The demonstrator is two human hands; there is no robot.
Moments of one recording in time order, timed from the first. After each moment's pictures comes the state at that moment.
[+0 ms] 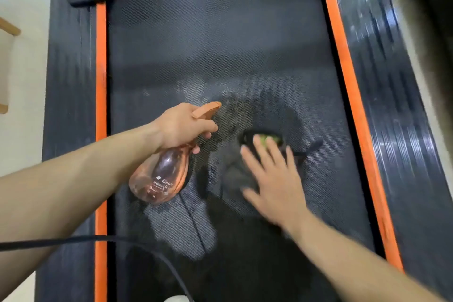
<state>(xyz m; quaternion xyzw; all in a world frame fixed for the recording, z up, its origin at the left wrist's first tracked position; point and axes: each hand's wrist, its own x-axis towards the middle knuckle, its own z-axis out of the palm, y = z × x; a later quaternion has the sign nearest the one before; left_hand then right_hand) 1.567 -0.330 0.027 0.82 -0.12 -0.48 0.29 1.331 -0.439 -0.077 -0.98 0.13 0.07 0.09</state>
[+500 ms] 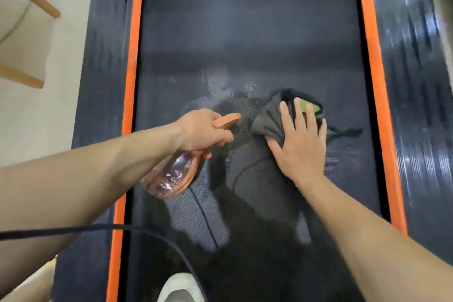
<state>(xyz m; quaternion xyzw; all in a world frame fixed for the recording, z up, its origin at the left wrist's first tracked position) 1.548 -0.306 0.030 0.84 -0.17 -0.48 0.18 1.383 -0.479 -0.081 -0.96 0.26 0.05 0.09</state>
